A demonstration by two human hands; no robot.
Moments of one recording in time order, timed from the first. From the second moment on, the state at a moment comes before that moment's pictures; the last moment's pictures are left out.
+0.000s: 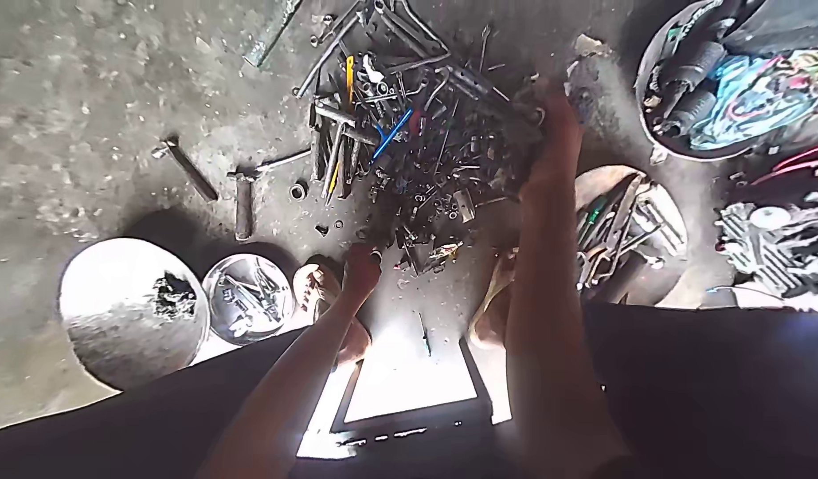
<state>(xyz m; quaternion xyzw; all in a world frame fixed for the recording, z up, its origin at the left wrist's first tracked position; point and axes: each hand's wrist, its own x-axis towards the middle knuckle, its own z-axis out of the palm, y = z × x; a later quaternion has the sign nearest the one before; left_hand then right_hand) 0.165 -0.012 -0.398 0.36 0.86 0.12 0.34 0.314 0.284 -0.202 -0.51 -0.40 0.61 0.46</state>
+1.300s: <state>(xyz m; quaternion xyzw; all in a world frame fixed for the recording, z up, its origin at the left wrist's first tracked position) 0.140 -0.006 -0.401 0.42 0.80 0.01 0.43 0.268 0.286 -0.381 -0.59 -0.76 0.26 -0.09</state>
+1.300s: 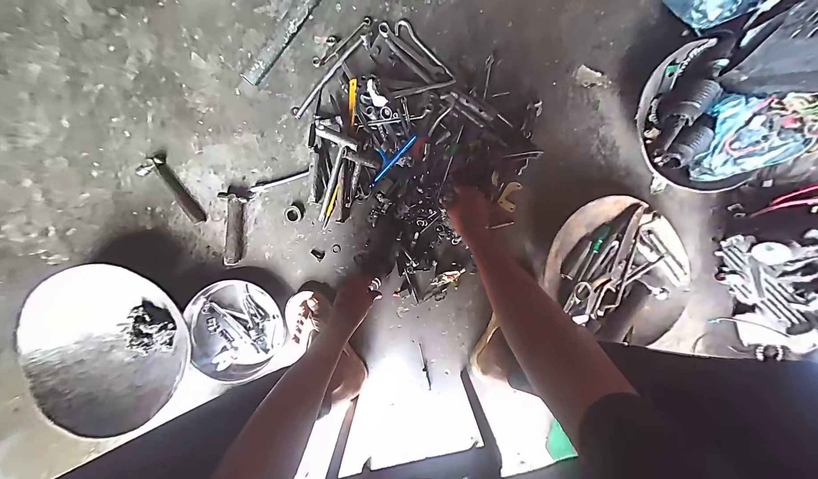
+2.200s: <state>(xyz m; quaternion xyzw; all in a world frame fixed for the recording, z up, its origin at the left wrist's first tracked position) 0.158 -0.021 -0.421 0.39 0.82 0.09 0.41 0.288 0.280 -0.361 -0.67 -0.64 0.35 0.15</state>
